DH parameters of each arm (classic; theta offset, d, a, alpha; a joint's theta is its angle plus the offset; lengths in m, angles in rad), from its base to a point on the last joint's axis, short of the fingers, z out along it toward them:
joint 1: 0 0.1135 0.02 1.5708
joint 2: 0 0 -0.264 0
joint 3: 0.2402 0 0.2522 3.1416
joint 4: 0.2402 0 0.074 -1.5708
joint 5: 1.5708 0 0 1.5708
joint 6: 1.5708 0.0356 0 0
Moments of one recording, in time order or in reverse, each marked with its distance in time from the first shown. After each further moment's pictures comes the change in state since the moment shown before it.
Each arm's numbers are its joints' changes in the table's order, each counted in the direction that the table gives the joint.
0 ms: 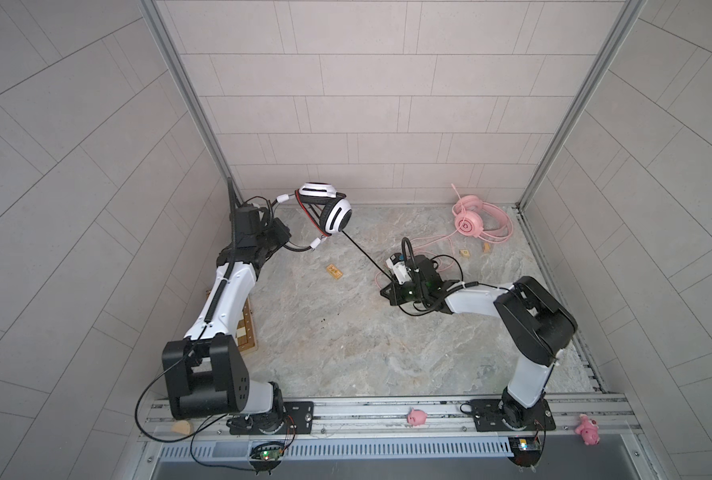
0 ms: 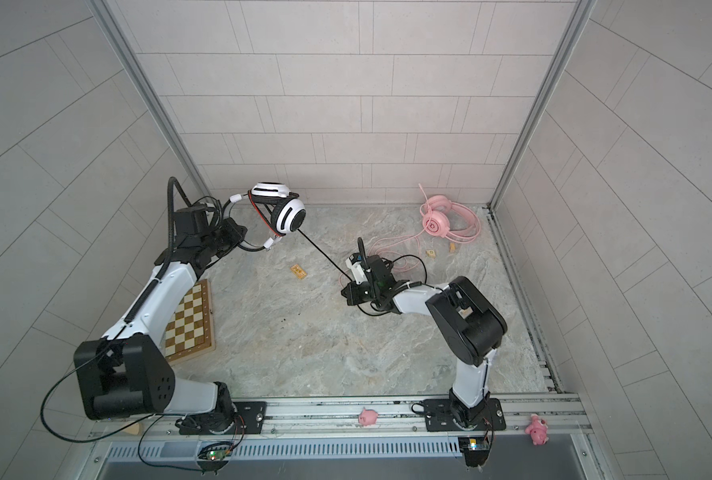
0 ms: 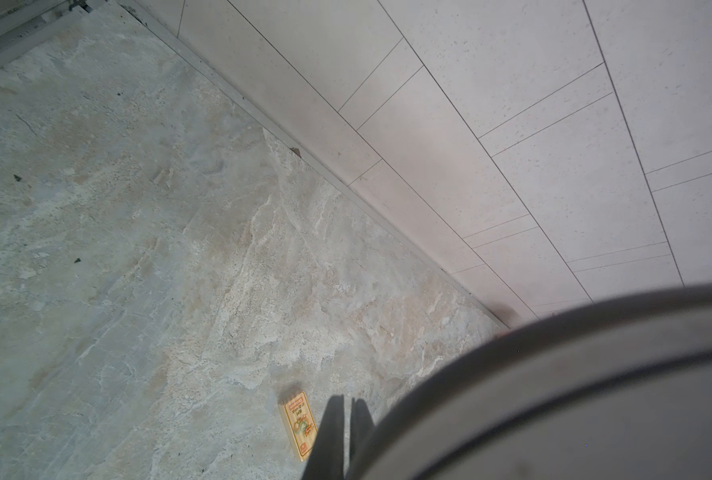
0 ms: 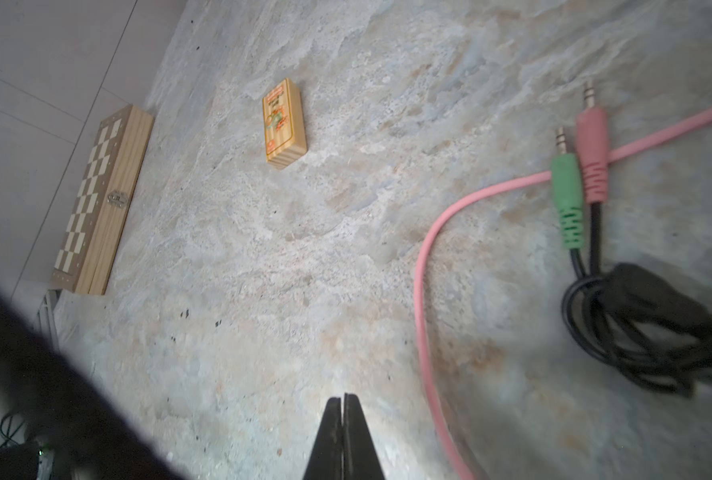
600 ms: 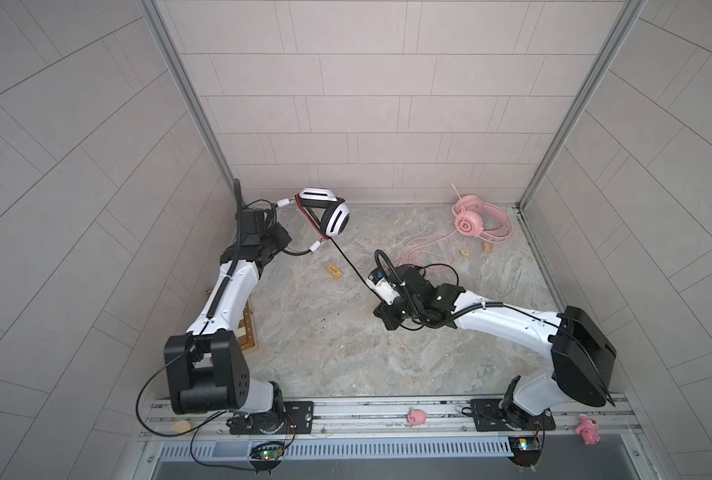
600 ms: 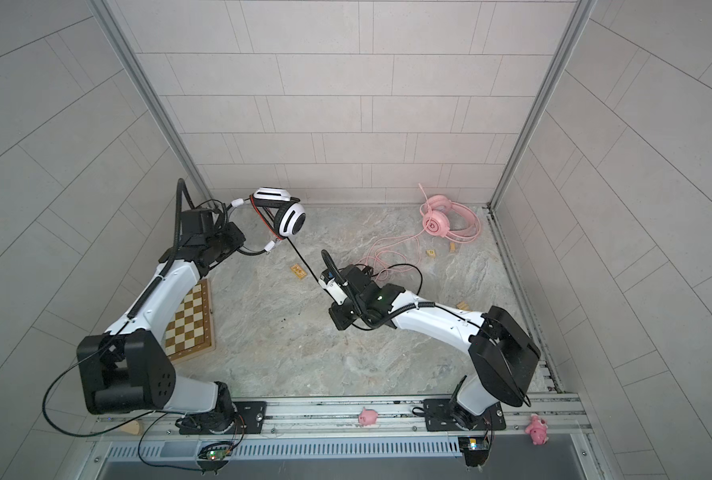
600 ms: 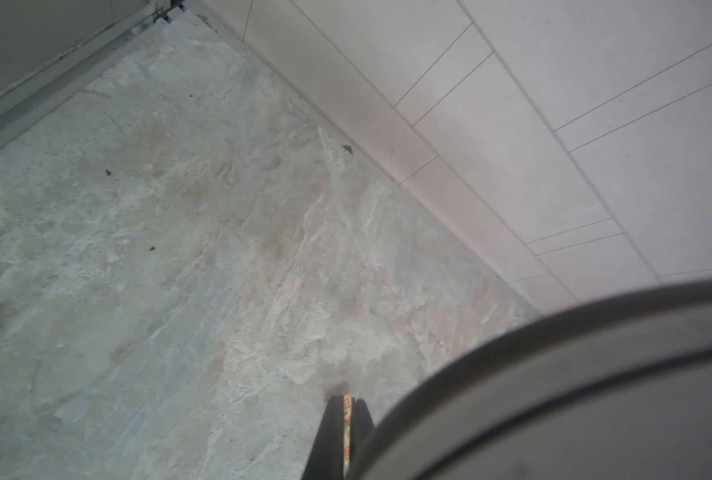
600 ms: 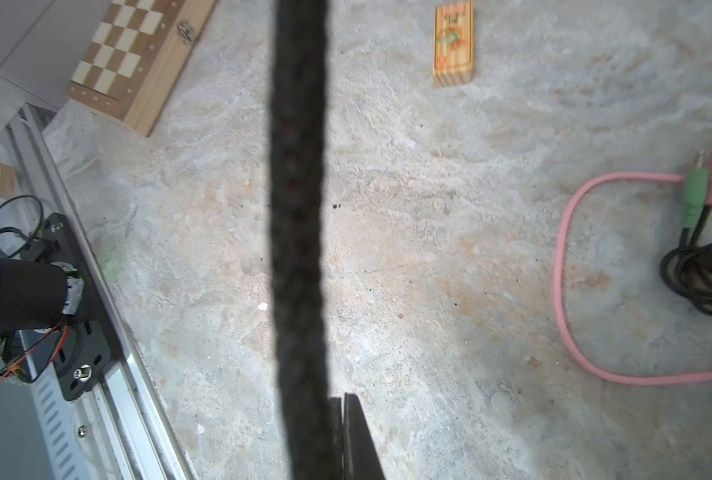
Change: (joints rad) left arm -0.063 -0.045 0.028 0.115 -0.188 0.056; right arm 0.256 0.235 0.158 0.500 0.169 -0.208
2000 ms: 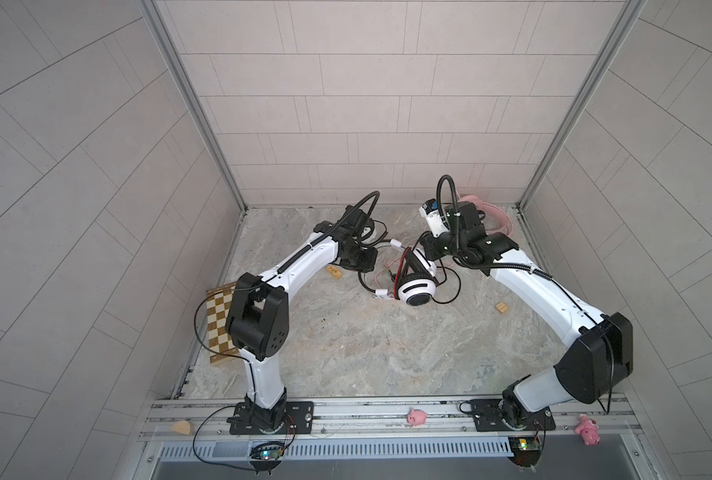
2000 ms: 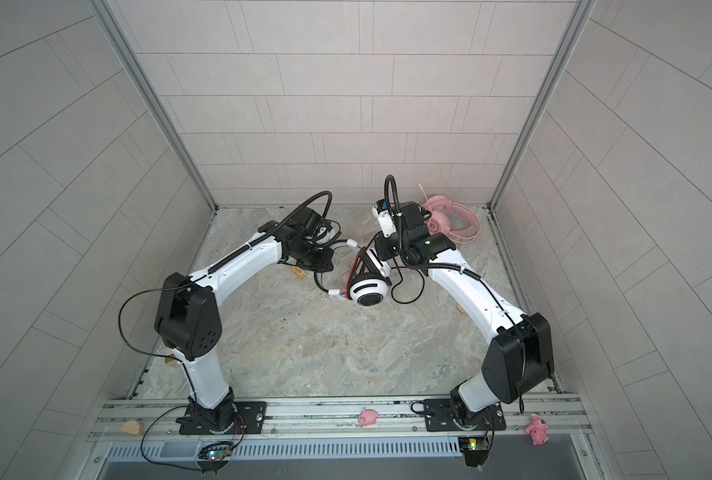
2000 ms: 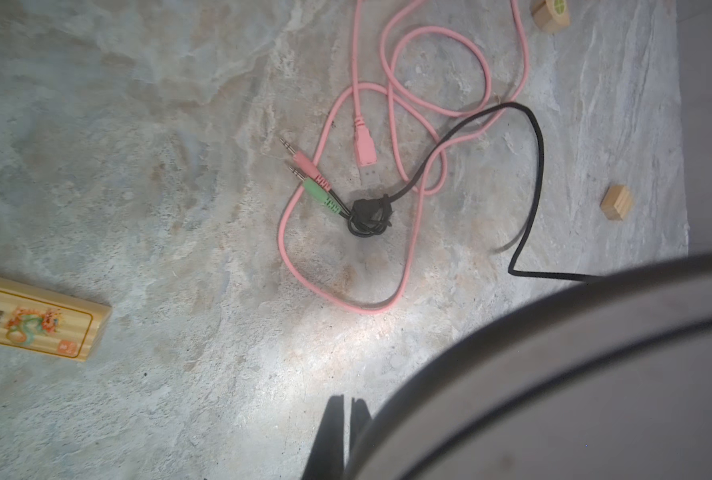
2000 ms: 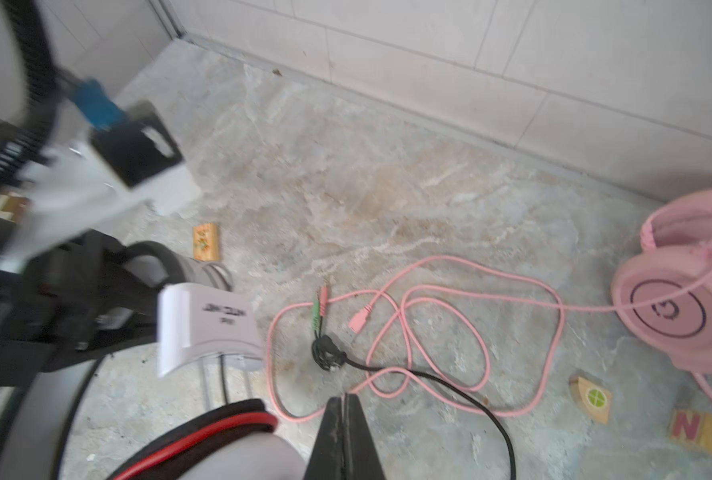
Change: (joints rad) left arm -0.538 -0.391 0.404 0.470 0.219 0.385; right arm -0.472 0.011 0.281 0.174 0.072 -0.178
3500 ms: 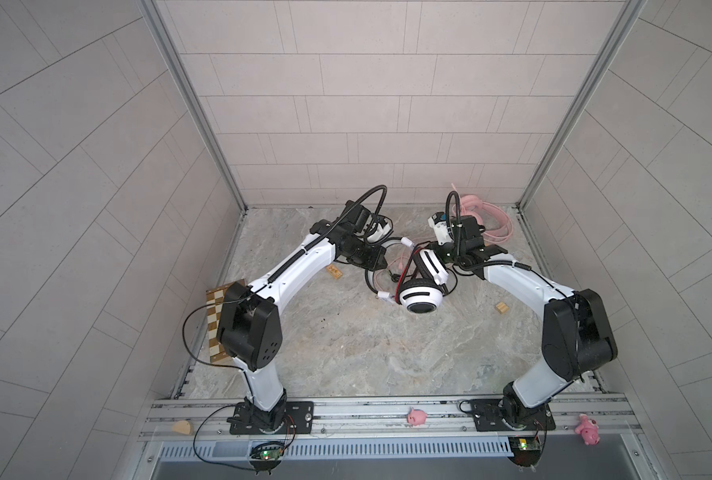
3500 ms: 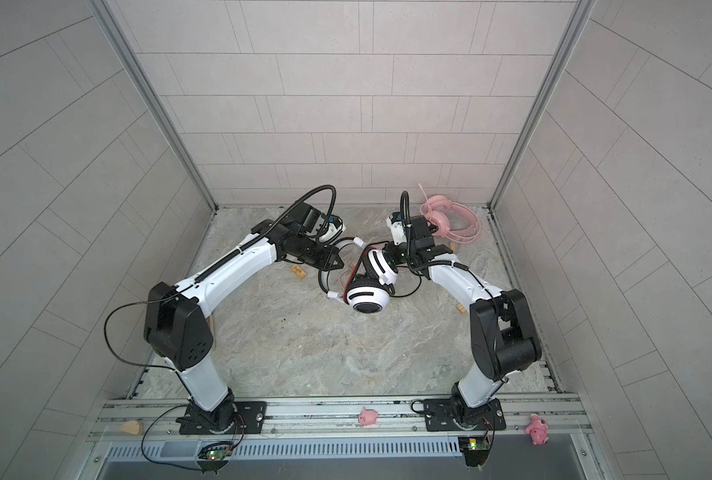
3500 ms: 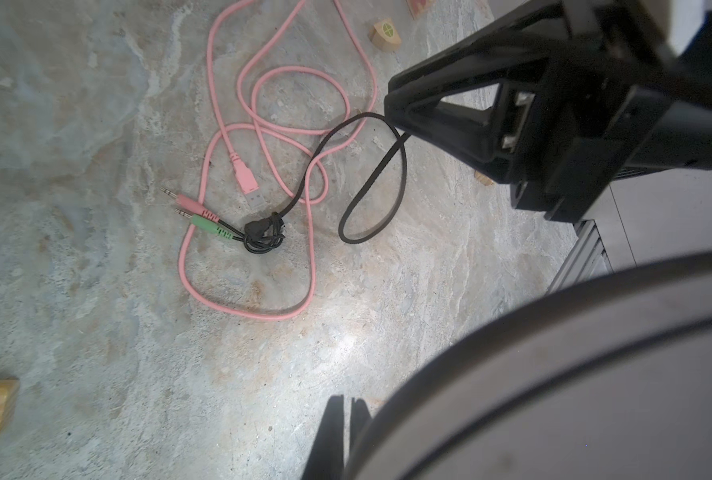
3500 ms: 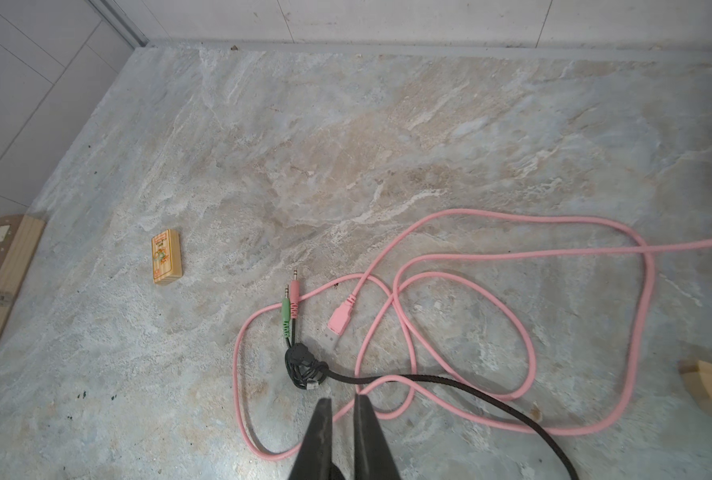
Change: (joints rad) left arm -0.042 0.089 0.004 -0.035 0.154 0.089; right arm -0.120 -0.138 -0.200 -0.333 -0.177 0.132
